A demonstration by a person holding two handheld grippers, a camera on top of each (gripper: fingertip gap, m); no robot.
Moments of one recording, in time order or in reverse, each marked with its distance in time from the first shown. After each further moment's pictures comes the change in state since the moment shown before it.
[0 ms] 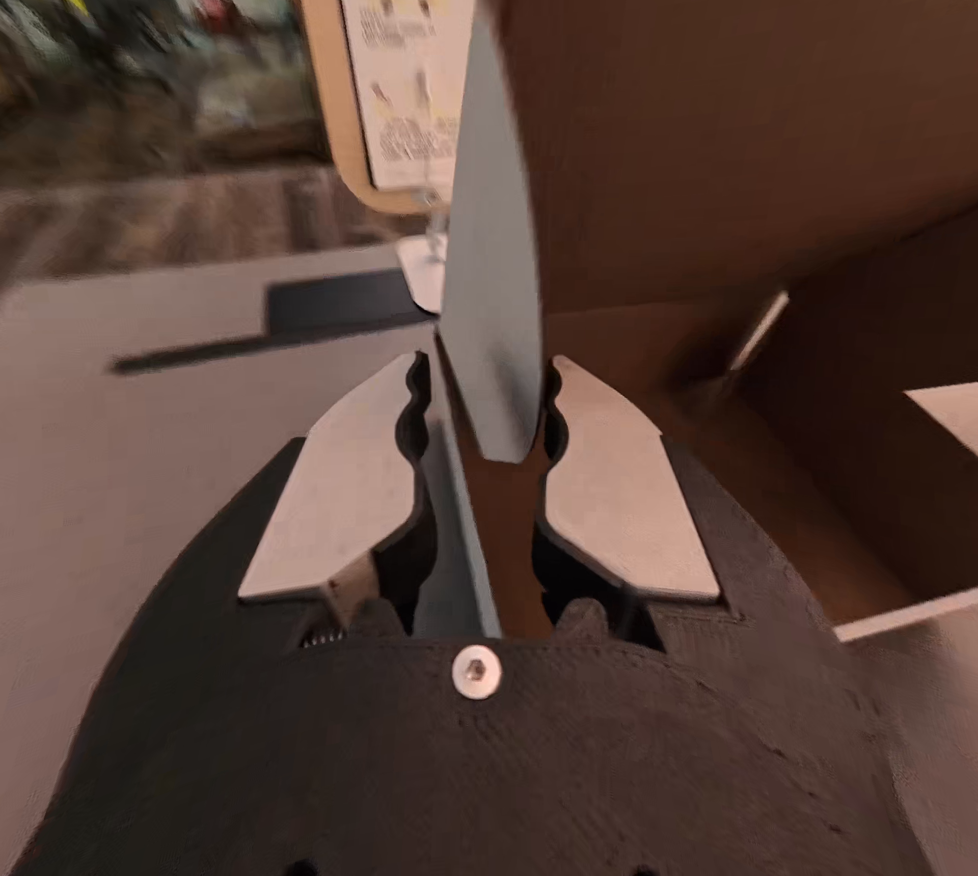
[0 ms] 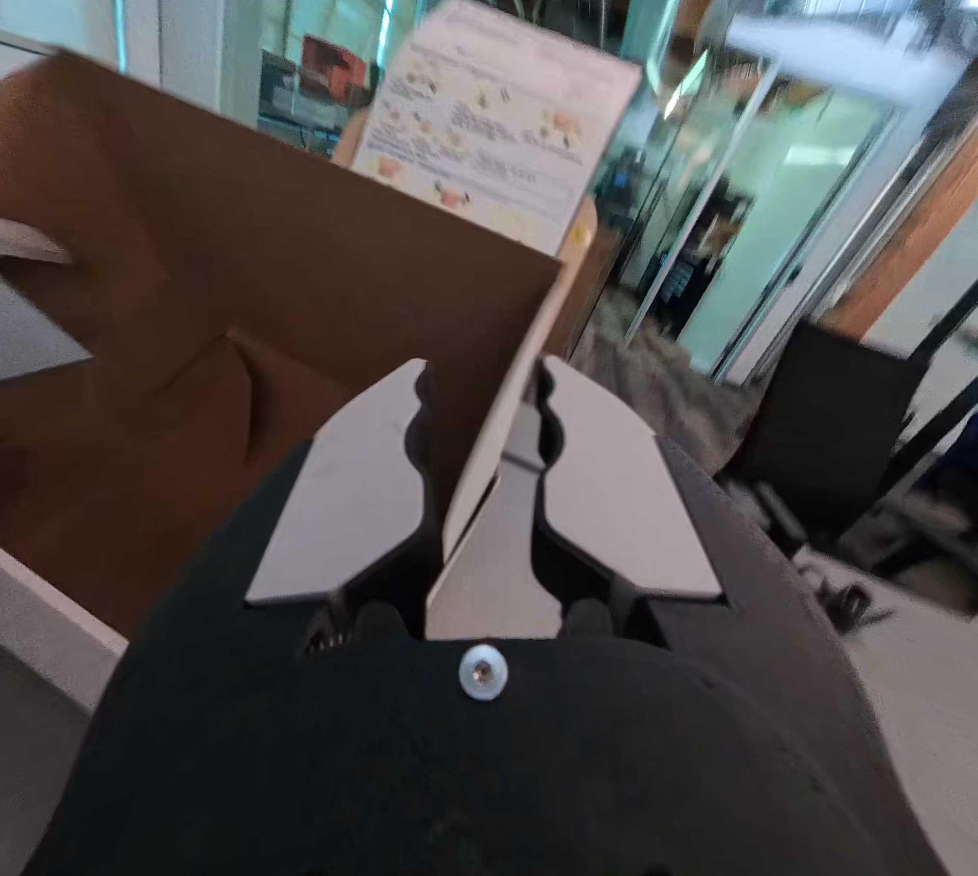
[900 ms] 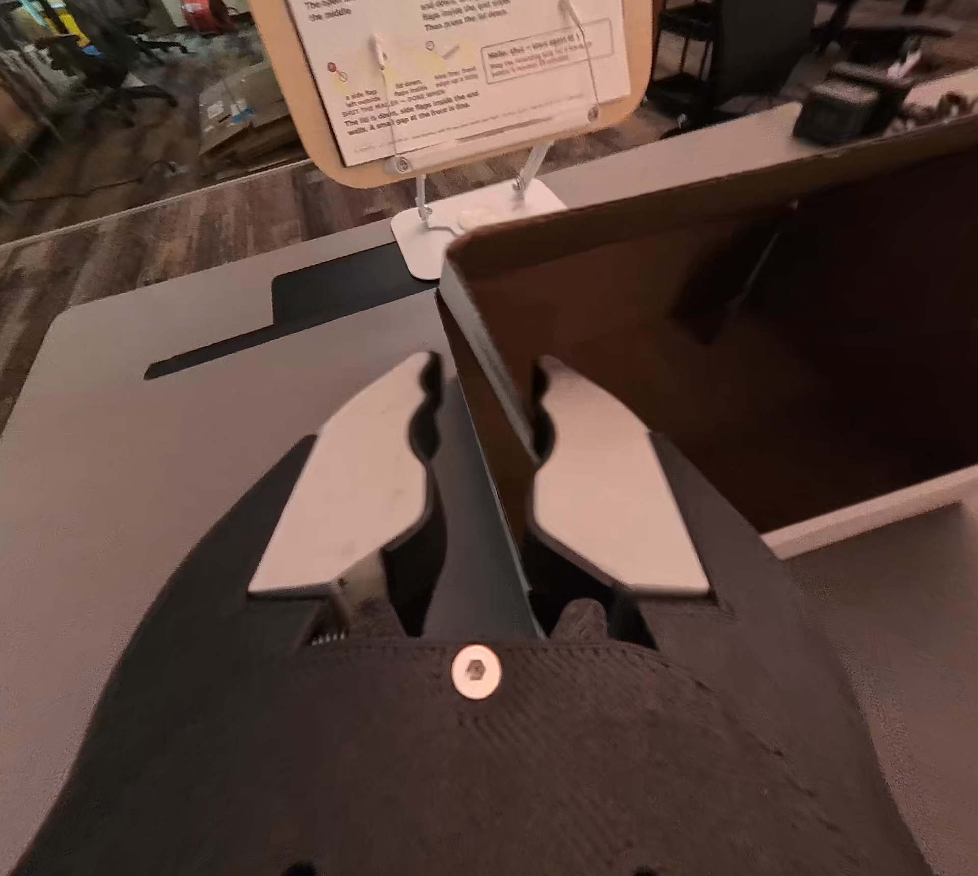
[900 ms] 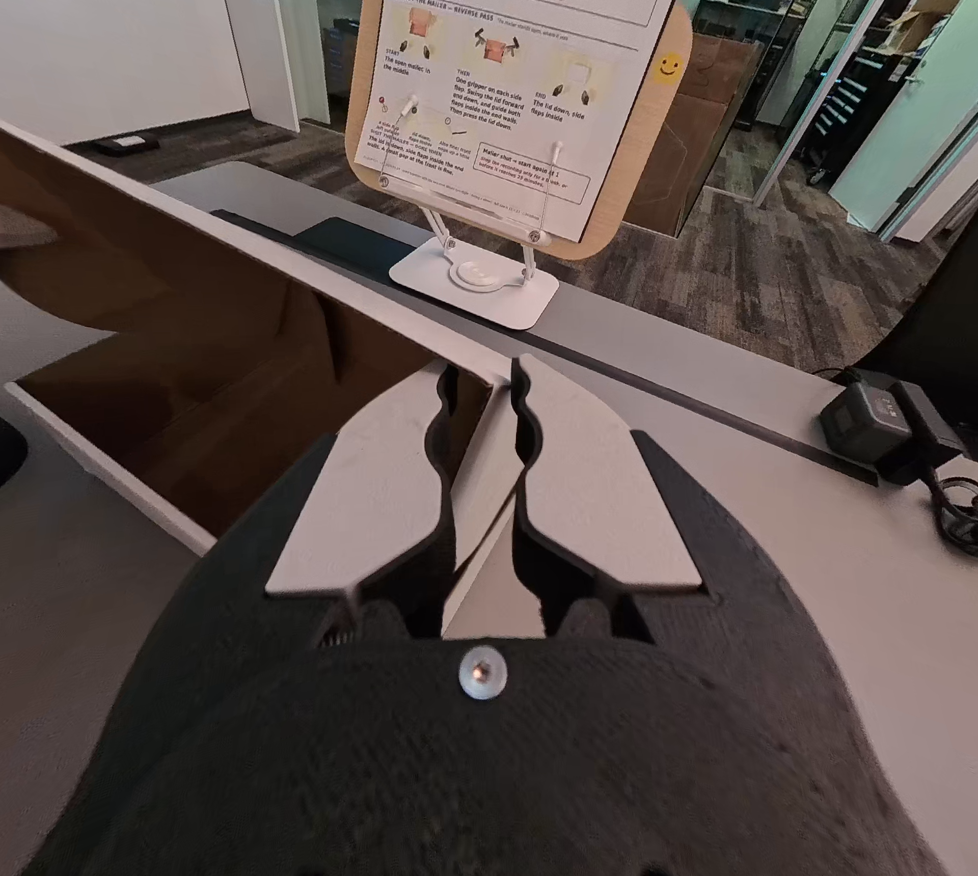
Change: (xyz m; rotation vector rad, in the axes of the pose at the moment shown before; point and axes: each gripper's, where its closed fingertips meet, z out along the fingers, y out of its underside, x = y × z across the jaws) left arm 0.026 0.011 -0.021 -0.083 -0.009 0.158; right arm 0.002 0.037 0.008 -0.259 -0.176 0.173
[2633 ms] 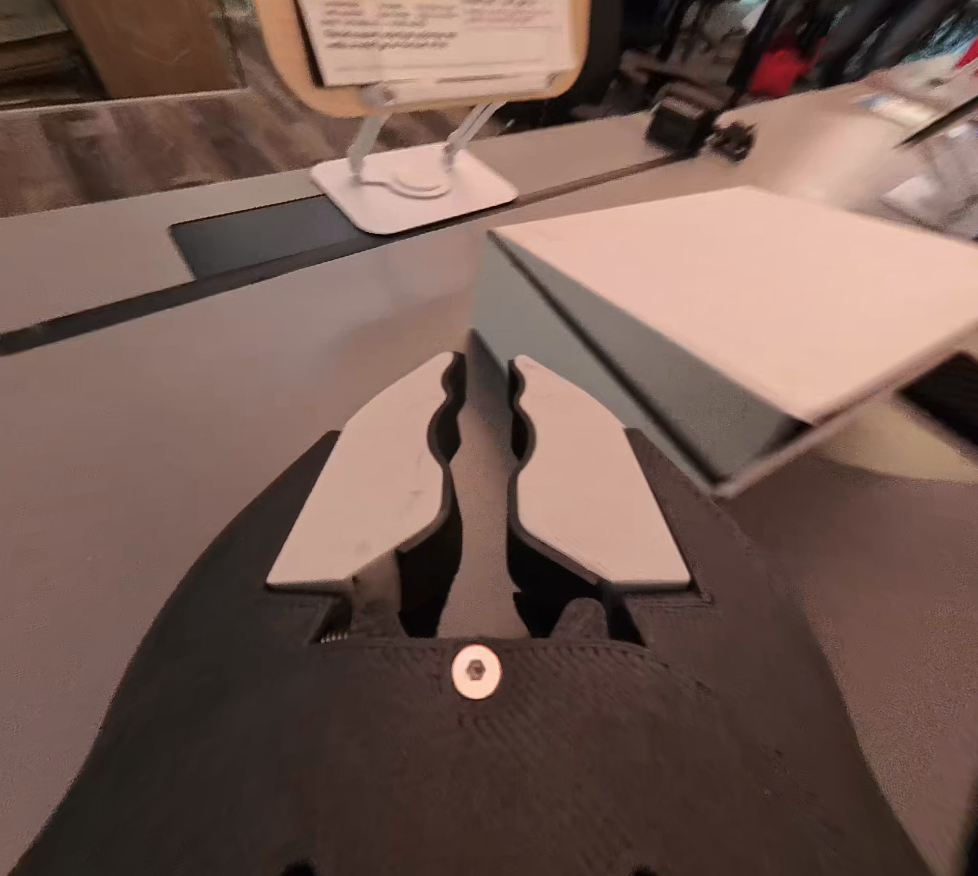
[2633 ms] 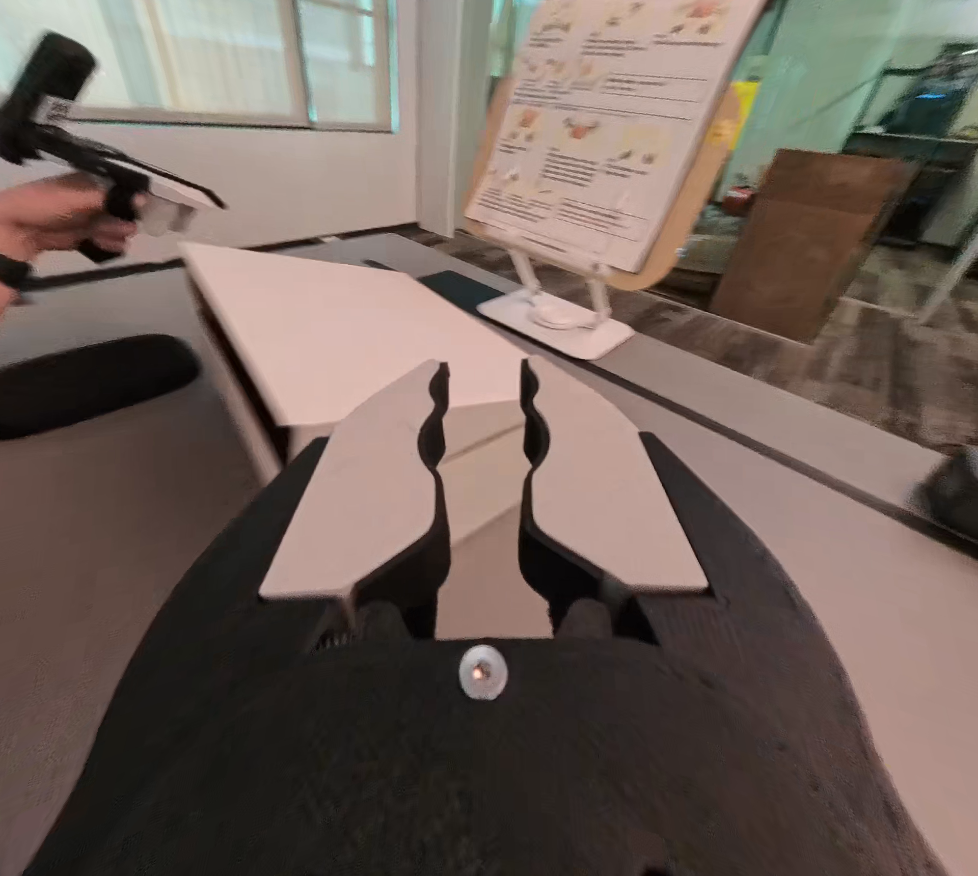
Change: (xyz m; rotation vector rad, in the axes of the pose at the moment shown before) left arm -0.093 0.045 -0.012 -0.005 0.381 -0.133; right arm 0.037 0.039 -0.080 0.229 -0.293 0.018
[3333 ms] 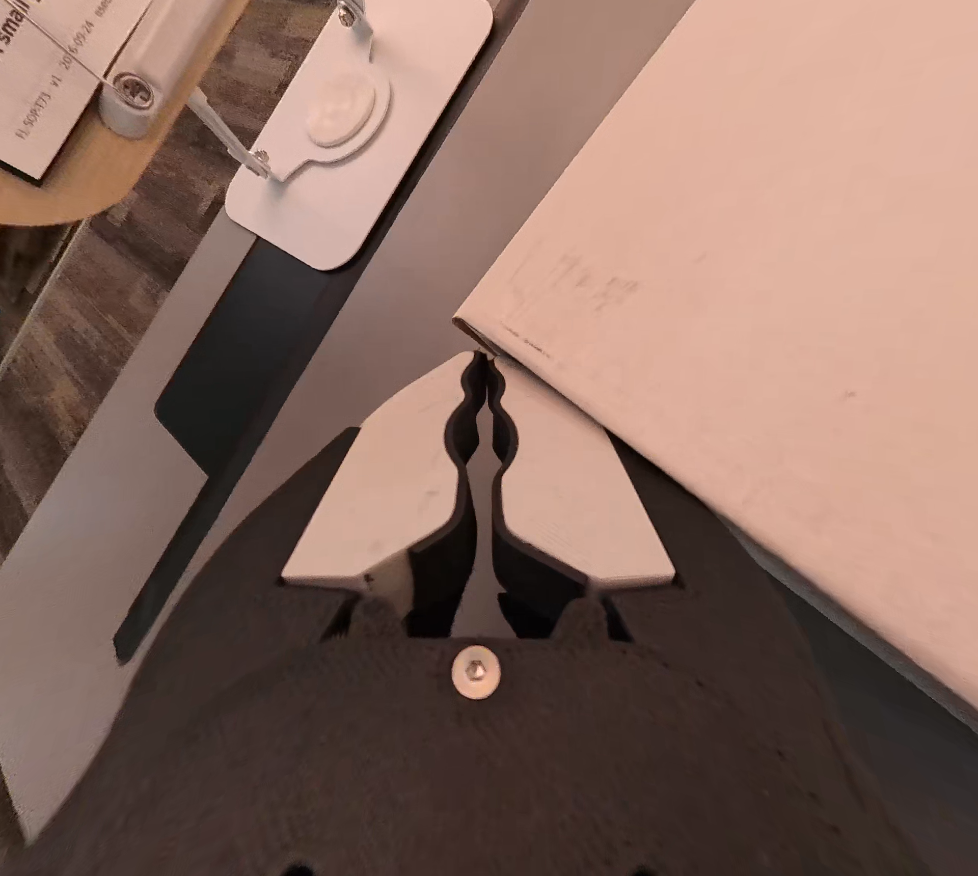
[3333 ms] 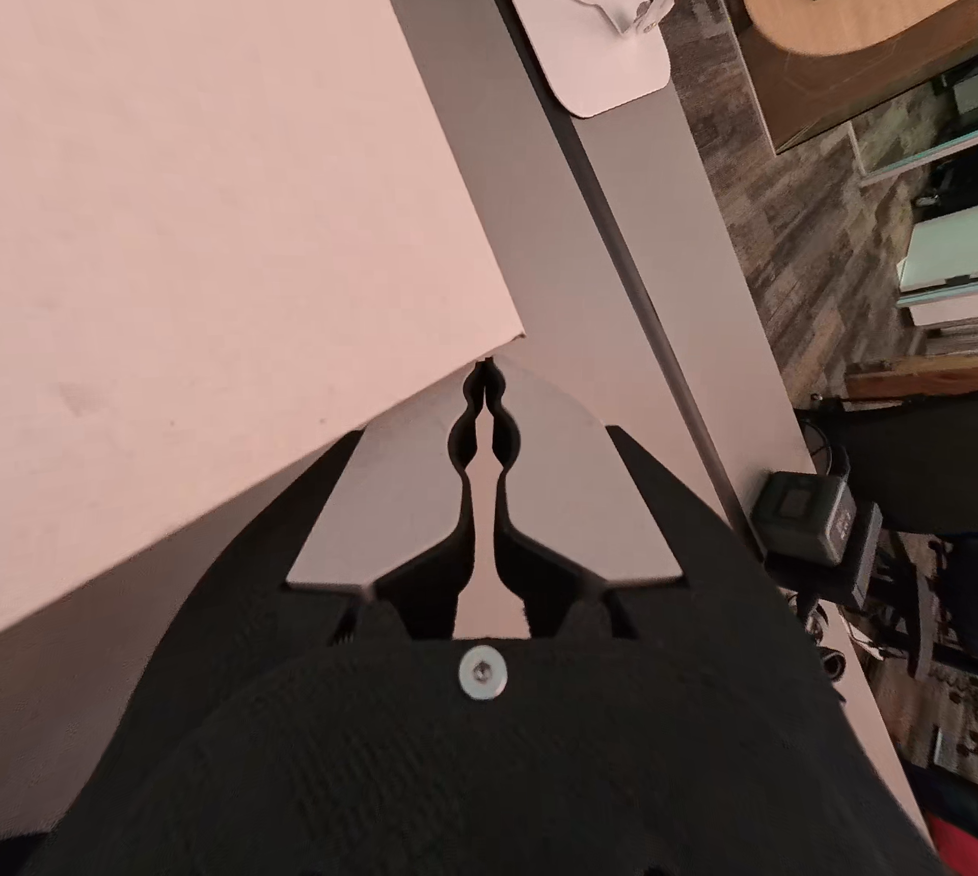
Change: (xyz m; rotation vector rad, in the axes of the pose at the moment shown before) left arm -0.012 0.026 0.185 -0.385 -0.003 0.604; right arm 0.075 0.142 0.165 -0.782 0.009 -0.534
